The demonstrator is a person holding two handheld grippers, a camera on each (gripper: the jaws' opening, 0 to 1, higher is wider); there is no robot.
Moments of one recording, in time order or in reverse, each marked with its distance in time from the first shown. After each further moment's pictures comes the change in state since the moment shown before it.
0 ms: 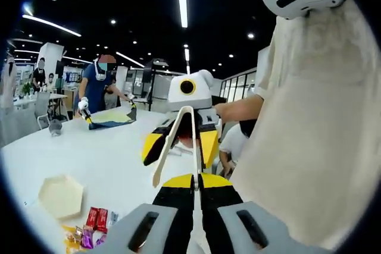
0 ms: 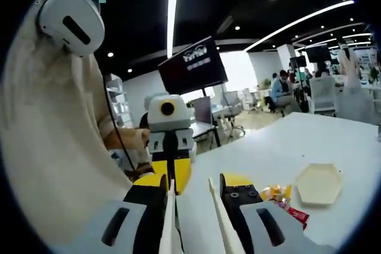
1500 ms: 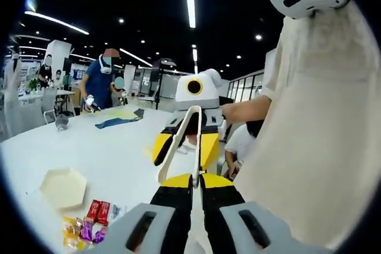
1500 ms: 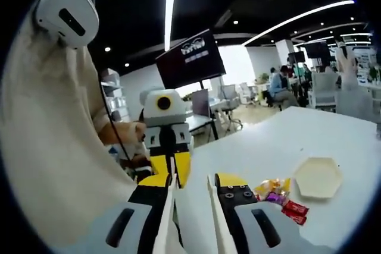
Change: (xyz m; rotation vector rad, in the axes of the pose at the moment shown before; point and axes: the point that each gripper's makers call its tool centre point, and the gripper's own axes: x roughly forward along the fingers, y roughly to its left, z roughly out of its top) left arm -0.007 0.005 -0.017 -0.022 0.013 0.079; right arm 0.002 -0.003 -0.017 0.008 0.049 -0.026
